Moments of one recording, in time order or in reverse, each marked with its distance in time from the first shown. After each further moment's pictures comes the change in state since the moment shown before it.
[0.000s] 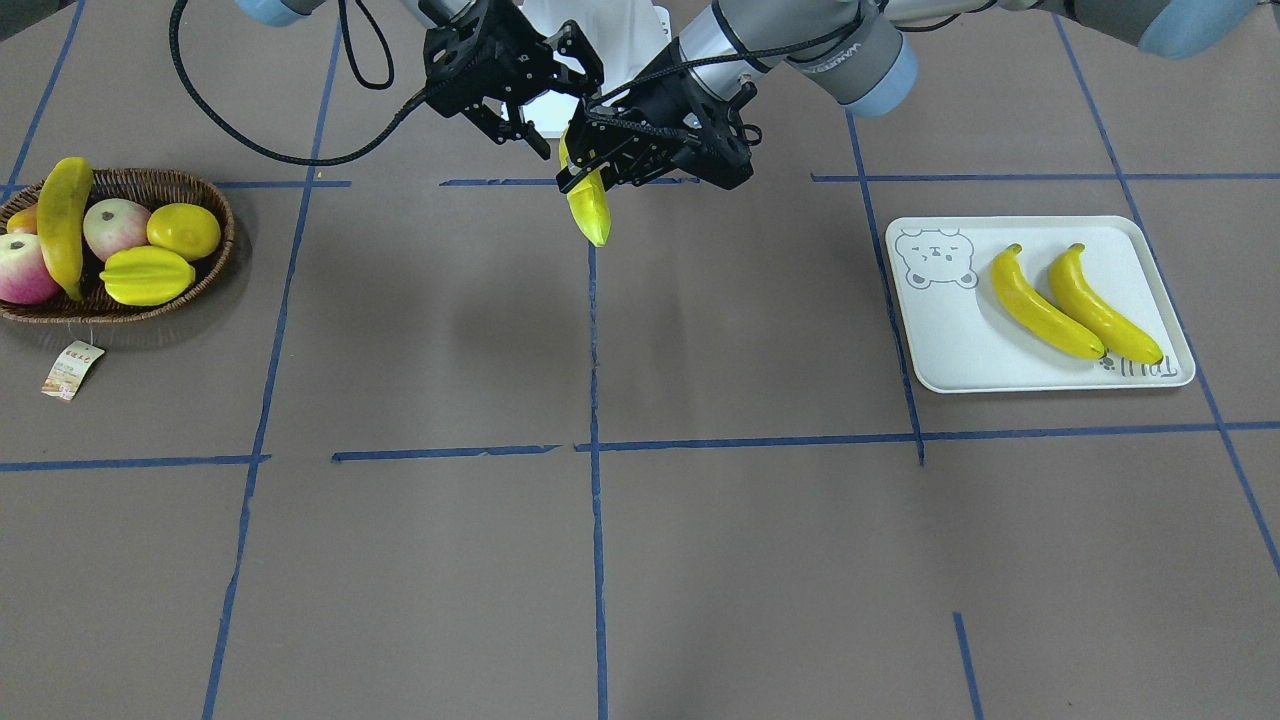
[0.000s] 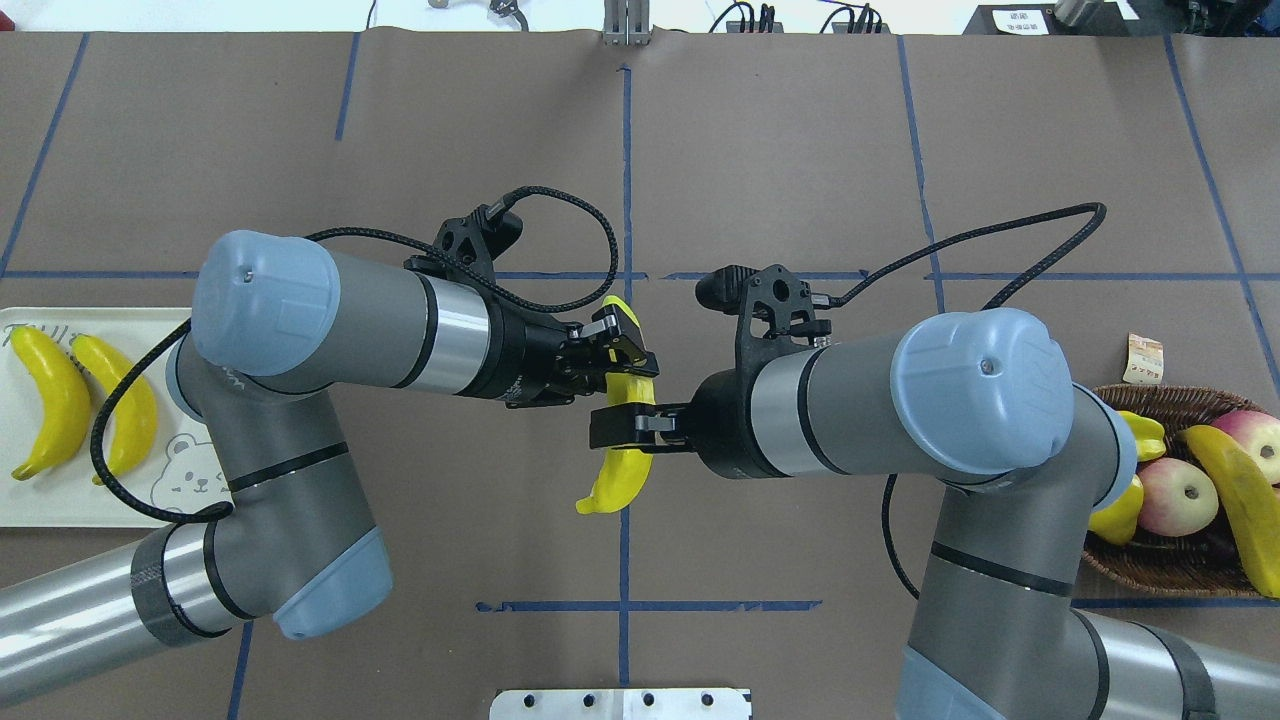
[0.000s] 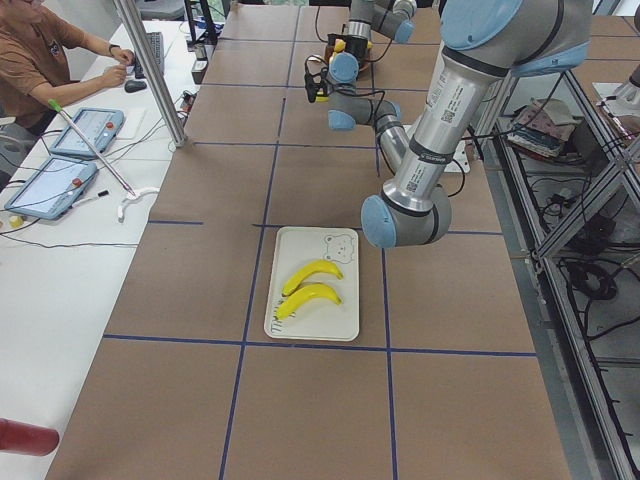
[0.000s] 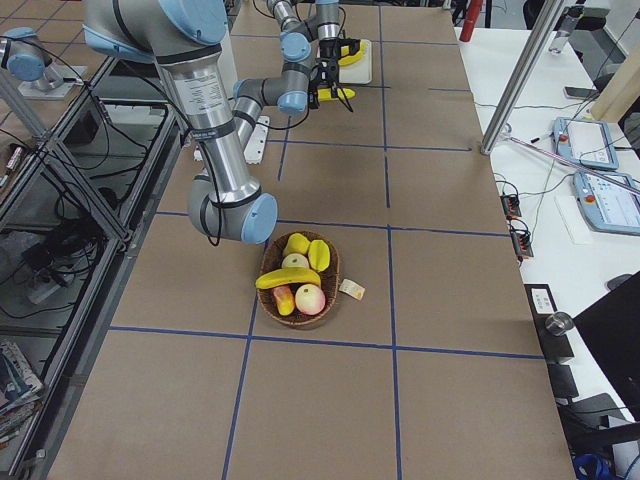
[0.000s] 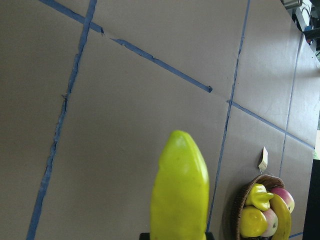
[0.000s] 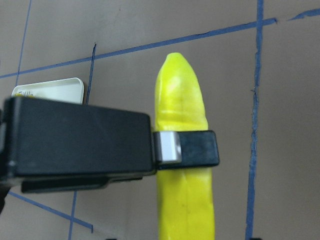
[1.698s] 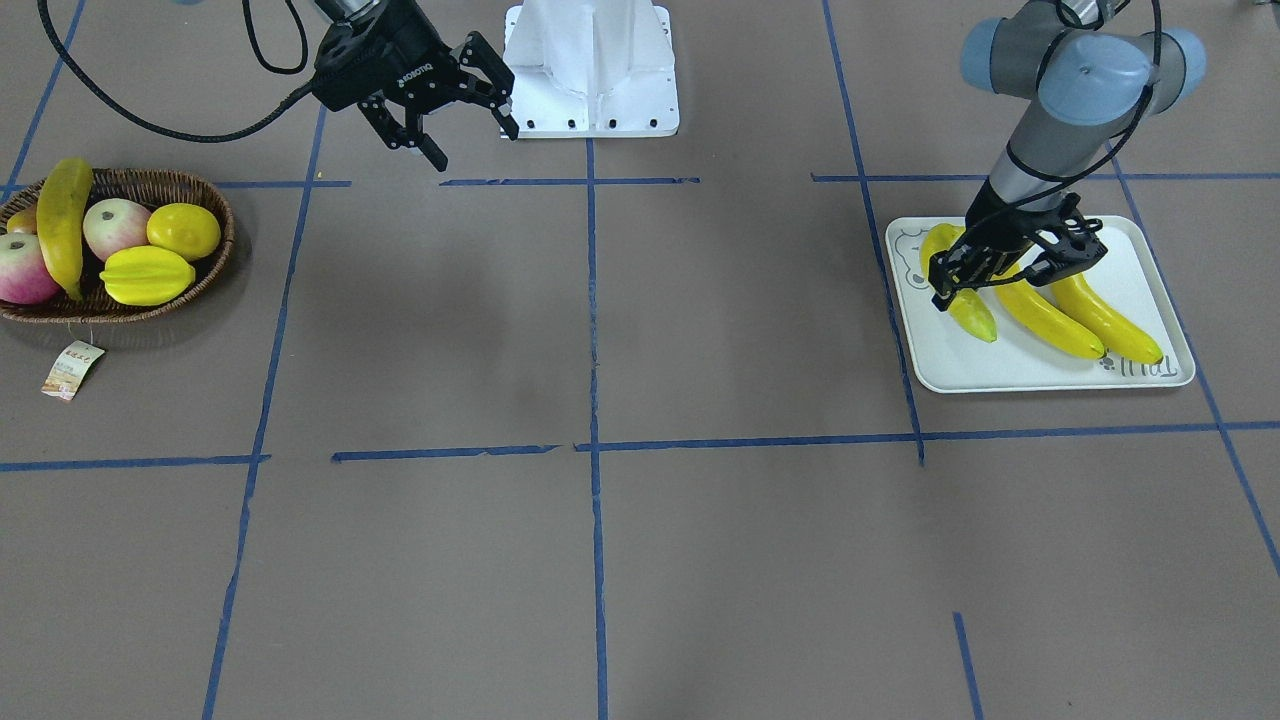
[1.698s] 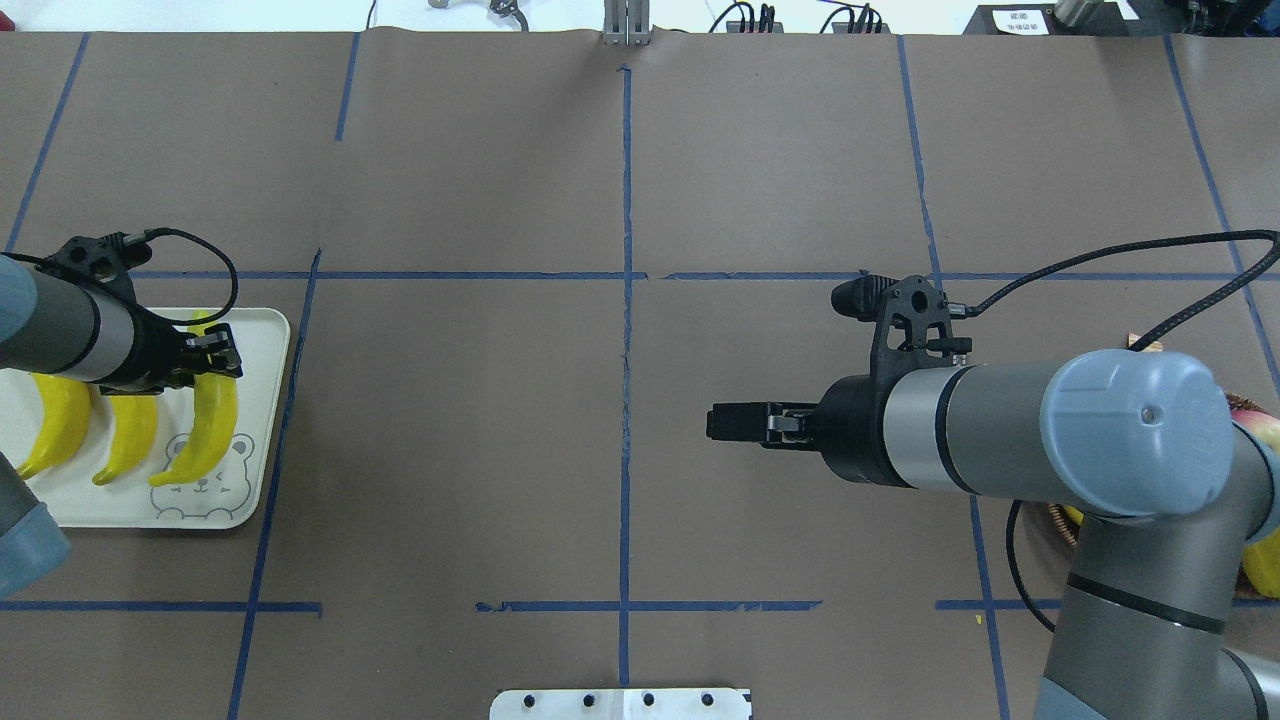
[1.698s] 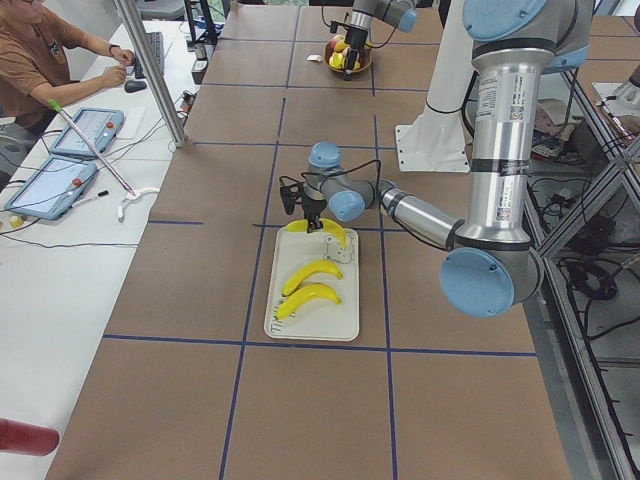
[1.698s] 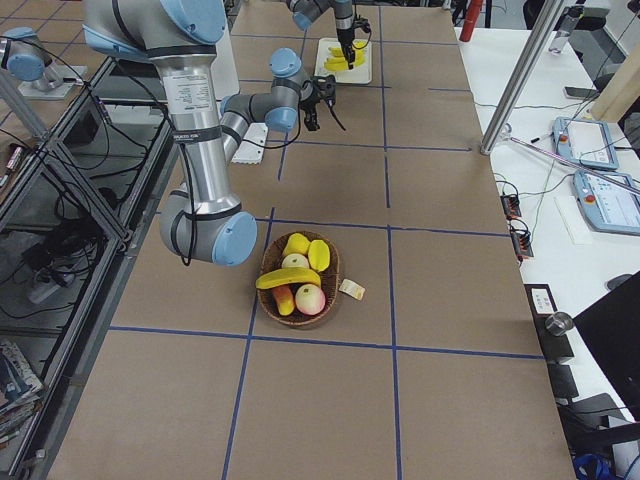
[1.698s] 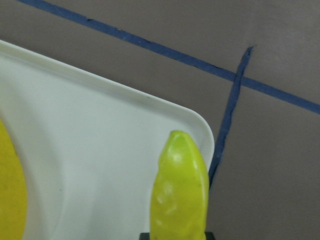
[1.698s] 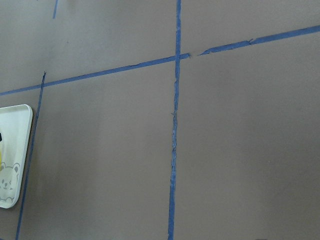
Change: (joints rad) left arm -0.236 0.556 -0.037 0.254 0.010 0.341; right arm 0.010 -0.218 0.130 -0.003 -0.105 0.005
